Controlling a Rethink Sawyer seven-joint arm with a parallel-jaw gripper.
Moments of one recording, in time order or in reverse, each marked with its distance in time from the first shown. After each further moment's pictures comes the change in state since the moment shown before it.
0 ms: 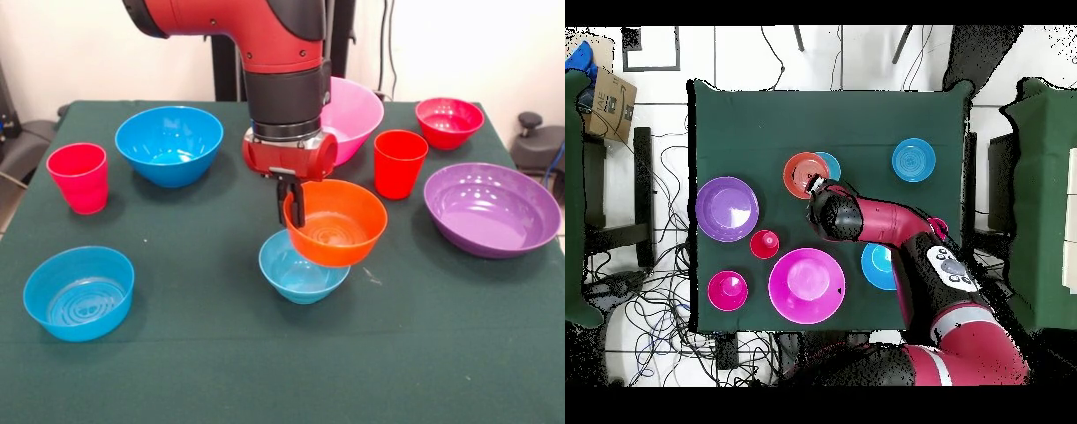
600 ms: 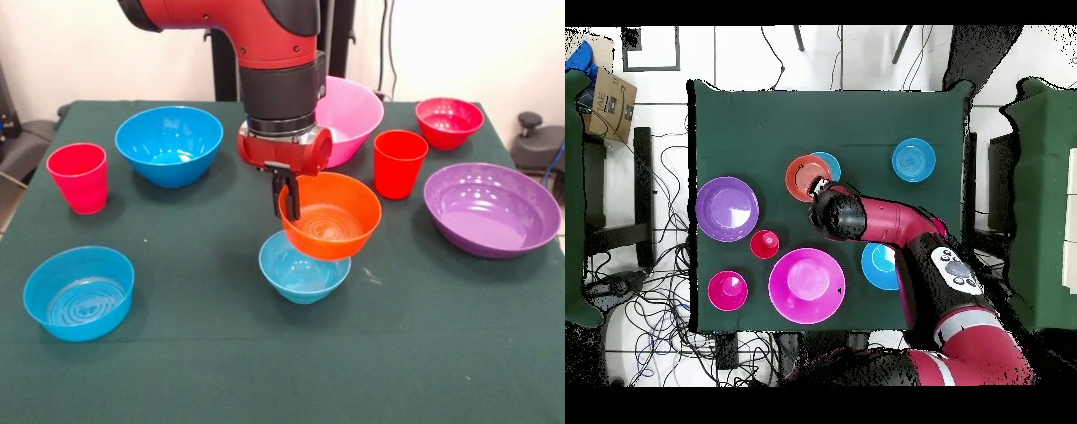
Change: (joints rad) arm -0.007 -0.013 0.000 0.000 0.000 0.056 0.000
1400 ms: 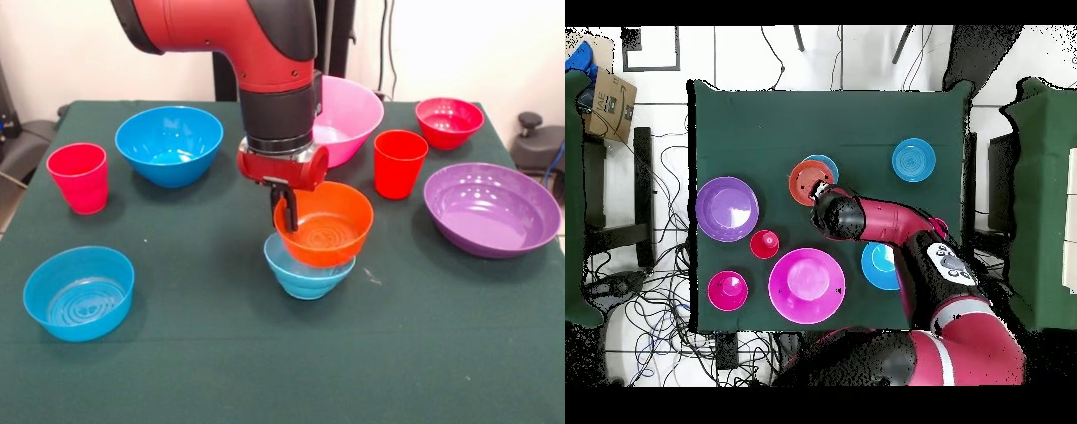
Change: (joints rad) arm 0.005 0.065 -0.016 -0.038 -0.033 0.000 0.000
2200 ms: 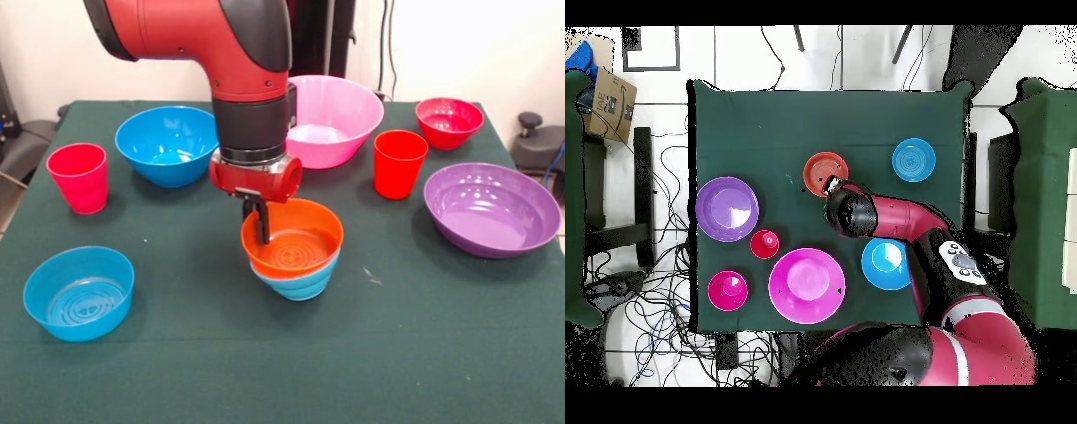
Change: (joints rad) arm -0.031 0.022 -0.007 -0.051 -0.050 -0.020 0.000
